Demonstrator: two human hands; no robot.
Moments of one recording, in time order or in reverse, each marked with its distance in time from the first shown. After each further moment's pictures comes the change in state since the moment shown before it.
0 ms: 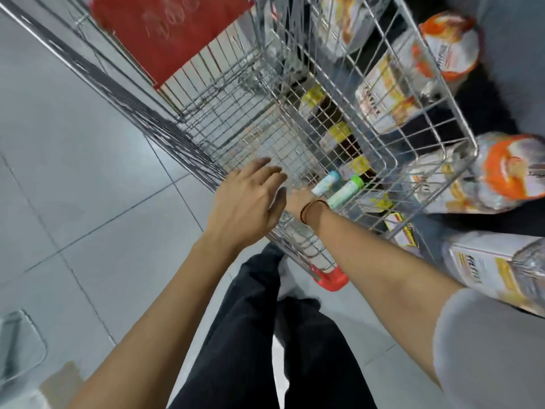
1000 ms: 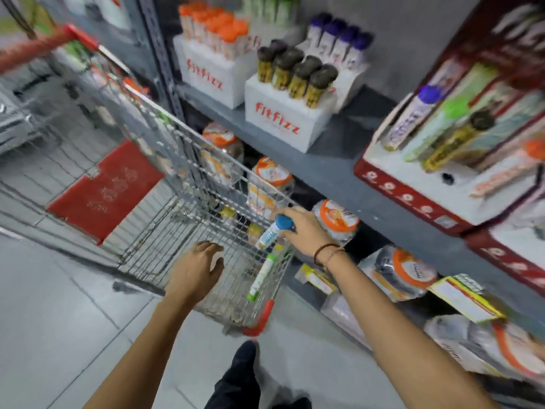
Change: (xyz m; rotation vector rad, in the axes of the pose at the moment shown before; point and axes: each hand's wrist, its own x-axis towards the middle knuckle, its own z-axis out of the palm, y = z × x) left_hand 0.033 0.051 -0.033 -0.054 0.053 0.098; right_hand -0.295 0.090 -0.049 1.159 0.930 0.494
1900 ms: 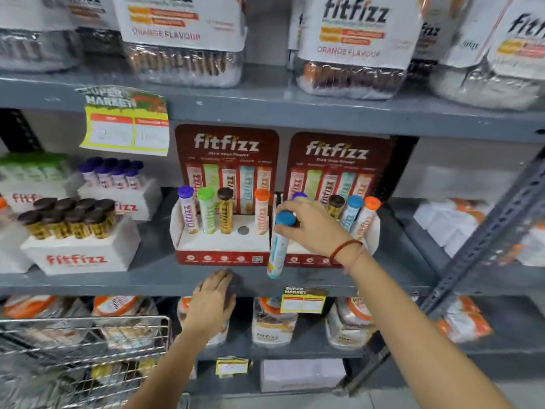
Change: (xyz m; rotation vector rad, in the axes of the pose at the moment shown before) left_hand 0.118 0.258 0.062 0.052 -0.119 0.701; right_hand -0.216 0.026 -0.261 -0.236 0.620 0.242
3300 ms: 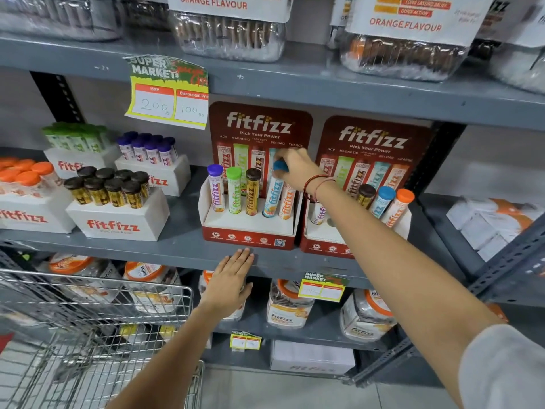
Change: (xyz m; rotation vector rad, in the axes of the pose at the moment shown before) left_hand -0.008 -0.019 0.021 0.111 0.012 0.120; right_hand 0.114 -0.007 0.028 -0.080 -0.015 0.025
